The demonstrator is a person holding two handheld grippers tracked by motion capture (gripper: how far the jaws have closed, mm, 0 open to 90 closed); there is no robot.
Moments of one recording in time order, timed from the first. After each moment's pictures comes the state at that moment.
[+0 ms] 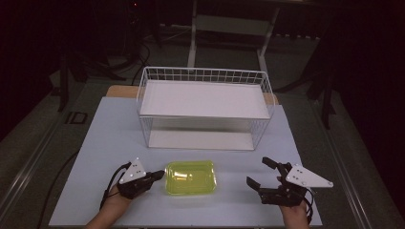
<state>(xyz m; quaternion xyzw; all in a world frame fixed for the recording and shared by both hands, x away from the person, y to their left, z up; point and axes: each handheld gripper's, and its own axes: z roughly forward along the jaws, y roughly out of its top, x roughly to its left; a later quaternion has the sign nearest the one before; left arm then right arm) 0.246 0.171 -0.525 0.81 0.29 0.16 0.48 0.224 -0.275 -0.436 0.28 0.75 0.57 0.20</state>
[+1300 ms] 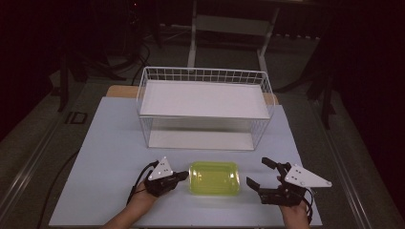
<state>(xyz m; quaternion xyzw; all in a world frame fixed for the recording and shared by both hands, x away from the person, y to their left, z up) 0.261 0.106 -0.529 0.81 0.26 0.12 0.50 0.226 -0.276 -0.440 0.28 0.75 0.56 0.20</state>
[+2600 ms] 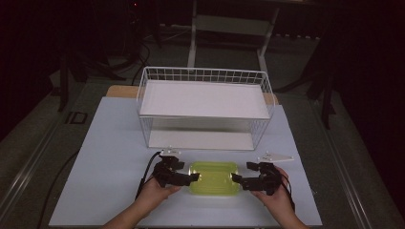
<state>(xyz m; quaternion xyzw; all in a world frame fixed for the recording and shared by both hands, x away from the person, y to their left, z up) 0.287 0.080 -0.507 0.79 0.44 -0.01 0.43 0.279 -0.243 -0.484 0.42 0.79 0.43 0.06</state>
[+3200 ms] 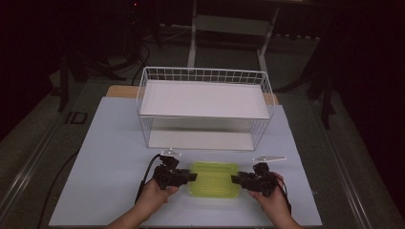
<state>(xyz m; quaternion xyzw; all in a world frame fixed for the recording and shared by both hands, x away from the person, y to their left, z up) 0.281 0.081 -0.506 0.79 0.45 -0.05 0.42 0.280 -0.237 -0.496 0.47 0.79 0.39 0.01</state>
